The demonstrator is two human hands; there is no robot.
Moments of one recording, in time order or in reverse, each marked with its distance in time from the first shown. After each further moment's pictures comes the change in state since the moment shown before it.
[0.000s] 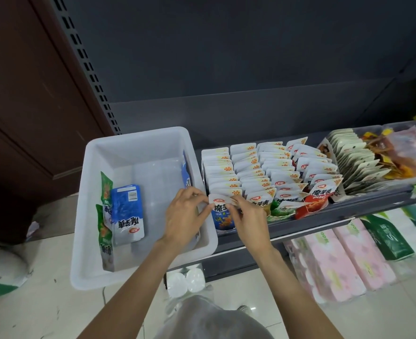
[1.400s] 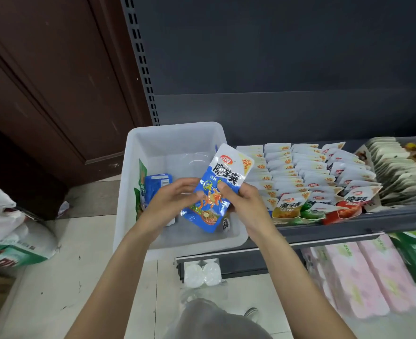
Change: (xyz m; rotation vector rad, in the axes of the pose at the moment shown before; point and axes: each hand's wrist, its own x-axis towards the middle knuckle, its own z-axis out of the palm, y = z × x) left_hand -0.031 -0.019 -0.119 -0.982 -0.182 -0.529; right_hand 0.017 -0.104 0.000 0.995 -0.338 0.398
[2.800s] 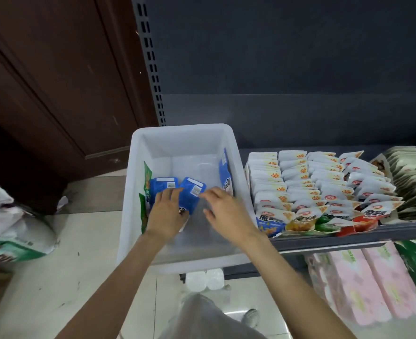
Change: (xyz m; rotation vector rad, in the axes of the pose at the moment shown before) left_hand 0.075 -0.108 -0.042 1.141 0.187 0.102; right_hand 0.047 0.035 0.027 -1.262 -0.202 -0.432
